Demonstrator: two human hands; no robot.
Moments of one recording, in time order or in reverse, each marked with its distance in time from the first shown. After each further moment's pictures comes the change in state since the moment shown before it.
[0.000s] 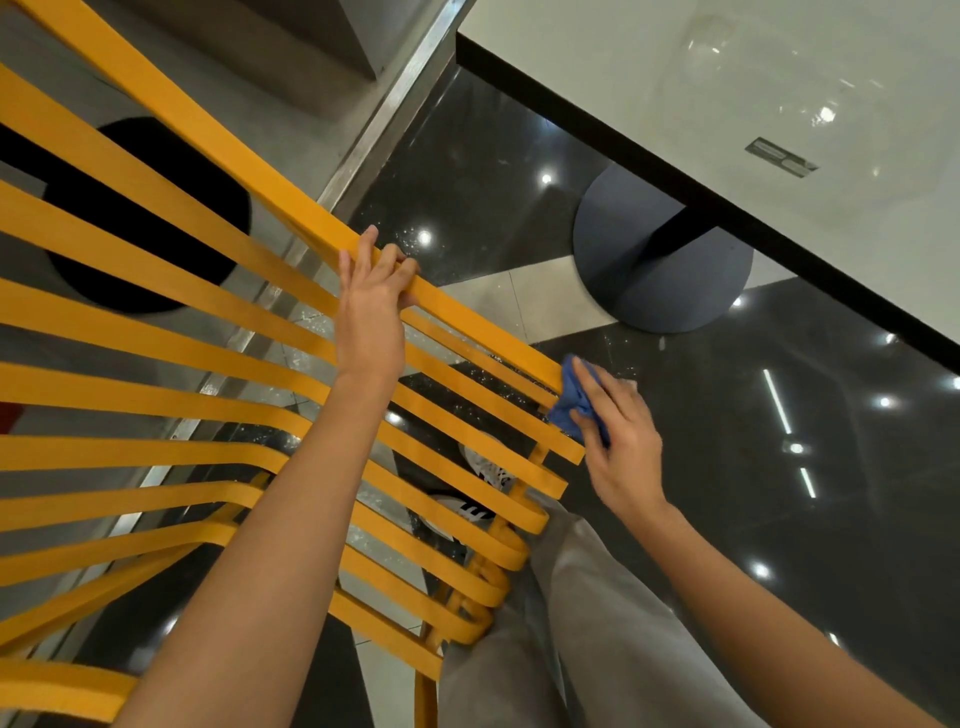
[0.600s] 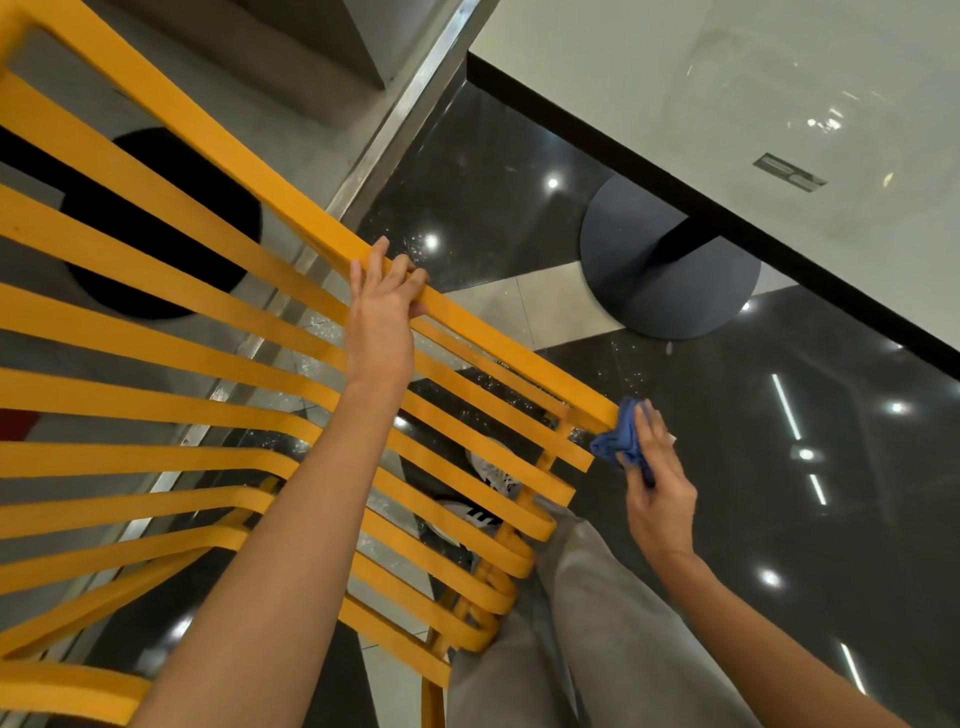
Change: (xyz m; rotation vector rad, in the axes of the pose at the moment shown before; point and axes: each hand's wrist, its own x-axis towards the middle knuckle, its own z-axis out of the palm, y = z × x) left_hand 0.002 0.004 -0.008 0.010 -0.044 0.029; right_hand -0.050 0.038 0.000 0.093 0.119 0.167
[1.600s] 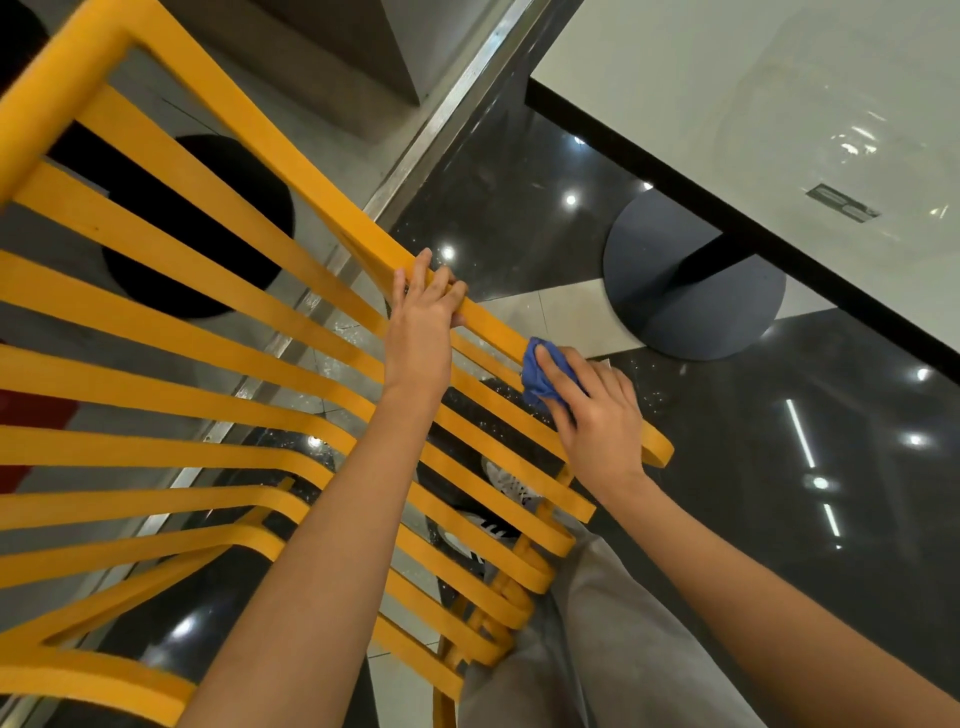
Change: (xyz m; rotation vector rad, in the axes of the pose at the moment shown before) left_hand 0.001 0.004 -0.009 0.113 -0.070 0.035; right_hand 0.081 -0.091 0.060 -0.461 -0.096 -0.418
